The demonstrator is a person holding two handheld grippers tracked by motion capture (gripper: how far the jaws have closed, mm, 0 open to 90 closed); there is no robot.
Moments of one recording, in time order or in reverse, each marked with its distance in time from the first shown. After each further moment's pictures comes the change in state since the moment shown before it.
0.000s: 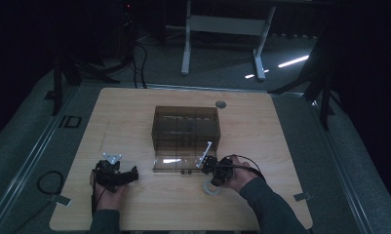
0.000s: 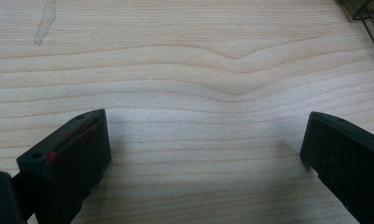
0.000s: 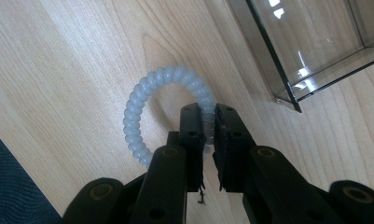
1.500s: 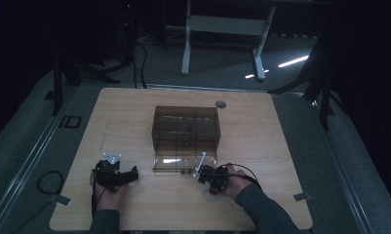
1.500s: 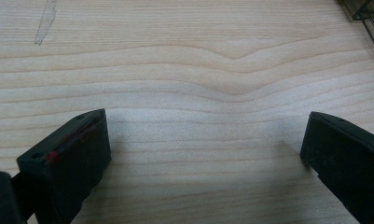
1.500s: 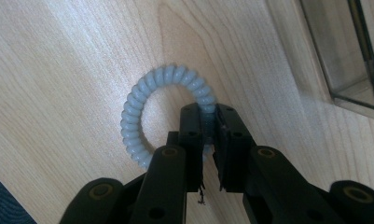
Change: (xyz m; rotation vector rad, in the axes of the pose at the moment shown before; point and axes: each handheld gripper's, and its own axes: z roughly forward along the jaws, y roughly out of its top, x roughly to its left) left arm 0.000 0.000 0.000 -0.001 0.000 0.000; right arm 0.014 -0.002 0.034 0.066 0.002 -0.031
